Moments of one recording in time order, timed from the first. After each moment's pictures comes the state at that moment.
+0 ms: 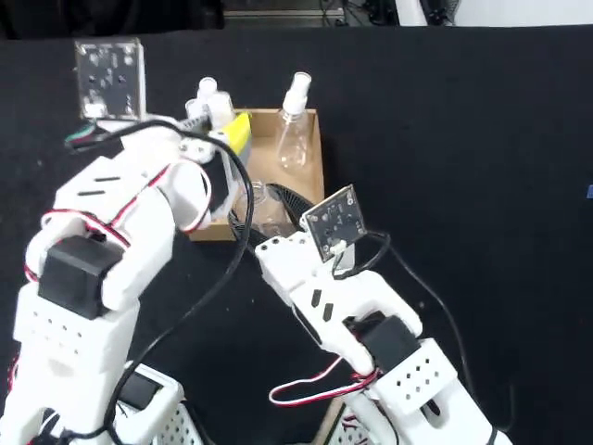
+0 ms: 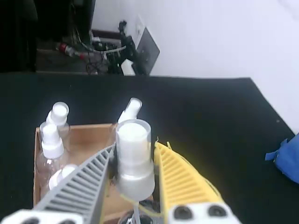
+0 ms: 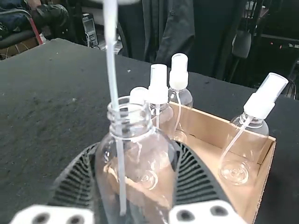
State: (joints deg) left arm 18.0 -44.4 6.6 66.4 16.6; right arm -34.4 -71.3 71.9 24.4 -2.7
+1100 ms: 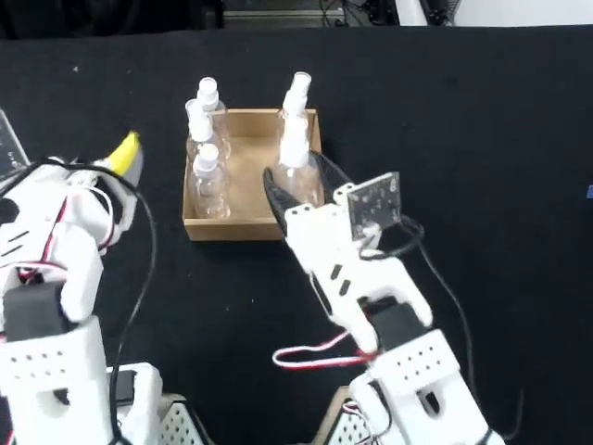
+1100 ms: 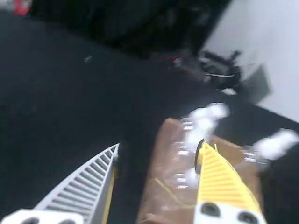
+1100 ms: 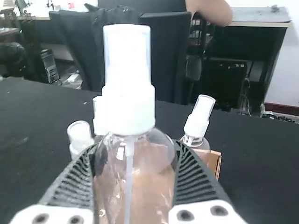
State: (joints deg) left arm -15.0 -60.2 36.0 59.3 16.3; right arm -23.5 -64.7 73.2 9.7 -3.1
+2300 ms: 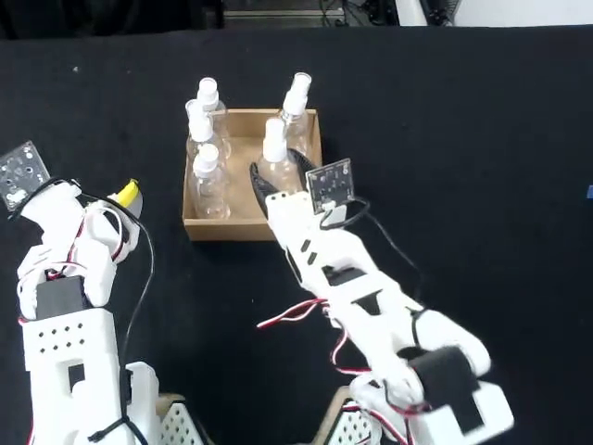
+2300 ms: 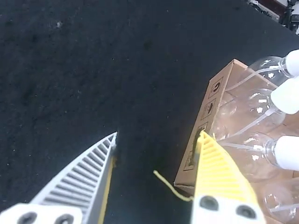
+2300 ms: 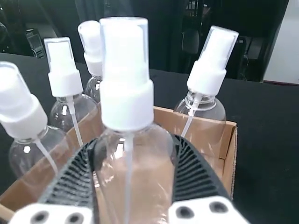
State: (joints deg) left arm -18.6 -60.1 58.9 46.3 16.3; right arm -22.9 -10.9 73.1 -42.7 -3.0
